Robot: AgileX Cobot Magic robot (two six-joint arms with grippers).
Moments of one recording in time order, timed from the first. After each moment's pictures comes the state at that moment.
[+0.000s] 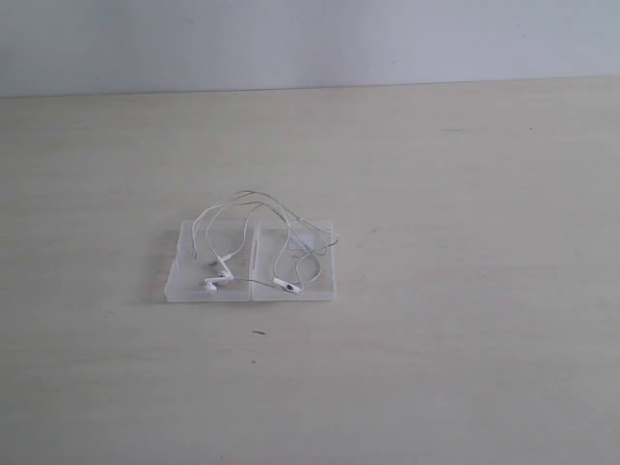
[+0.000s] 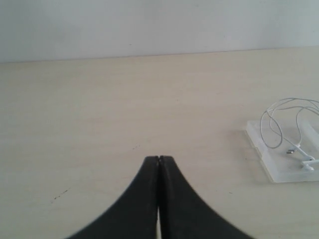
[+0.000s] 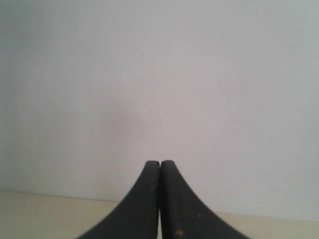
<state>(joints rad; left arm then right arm) -0.04 0.01 0.00 0.28 0.37 -0.26 0.26 0.08 -0.36 -0.44 0.23 0.40</state>
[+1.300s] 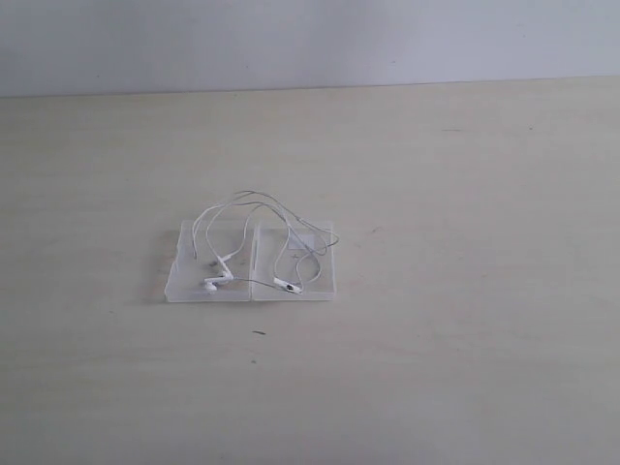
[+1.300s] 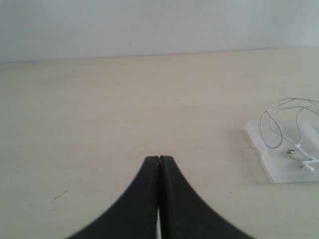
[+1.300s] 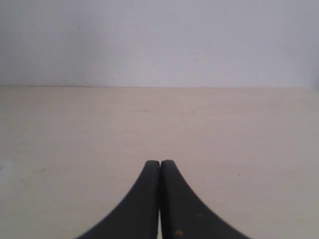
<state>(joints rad) -0.04 0.01 0.00 0.28 0.37 -0.26 0.10 0.00 0.00 -0.18 0.28 0.20</state>
